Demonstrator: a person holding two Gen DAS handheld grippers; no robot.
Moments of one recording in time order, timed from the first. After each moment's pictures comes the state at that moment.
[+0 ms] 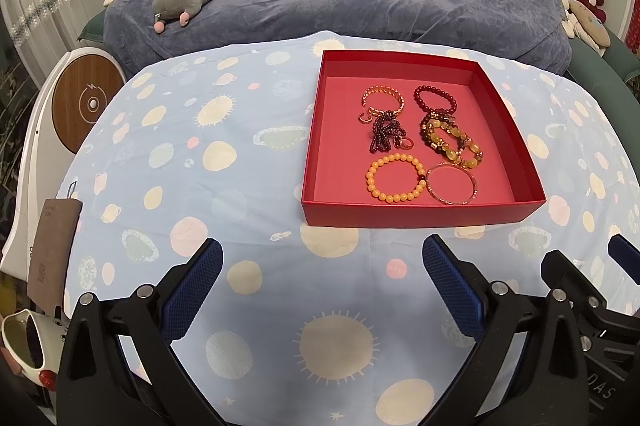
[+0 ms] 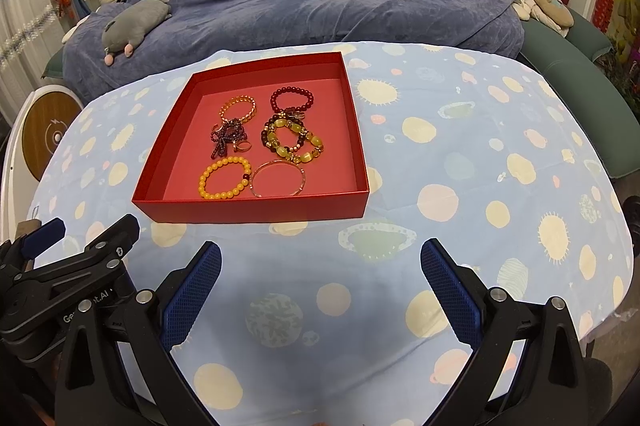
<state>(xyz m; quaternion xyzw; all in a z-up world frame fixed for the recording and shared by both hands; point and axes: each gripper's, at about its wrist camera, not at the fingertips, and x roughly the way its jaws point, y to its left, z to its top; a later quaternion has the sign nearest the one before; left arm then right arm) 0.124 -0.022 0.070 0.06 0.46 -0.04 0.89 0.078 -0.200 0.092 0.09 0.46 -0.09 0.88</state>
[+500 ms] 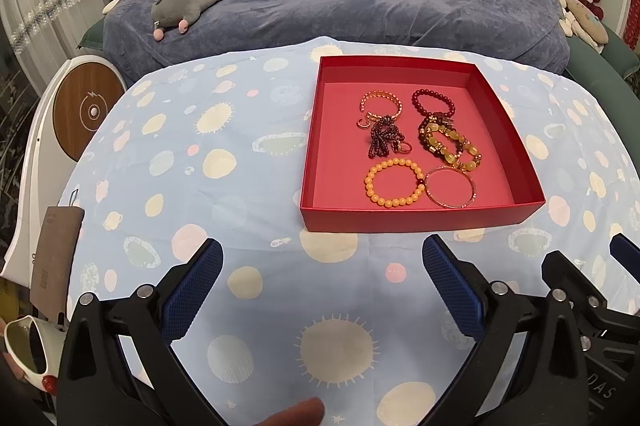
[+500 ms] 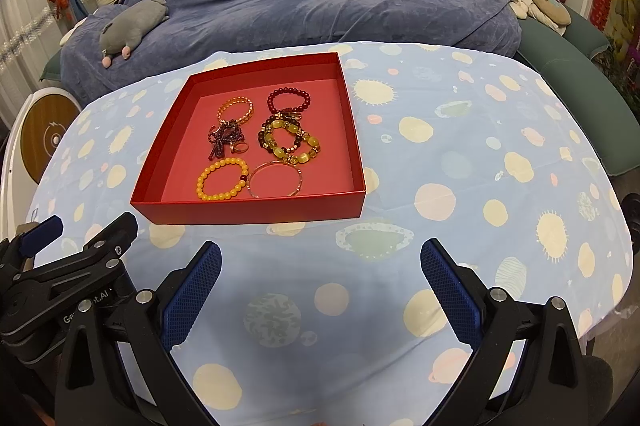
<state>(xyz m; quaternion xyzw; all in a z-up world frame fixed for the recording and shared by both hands) 0.123 -0.024 0.071 0.07 0.45 -0.05 0.89 0.072 -0.204 0.092 0.09 0.46 -0.09 0.88</state>
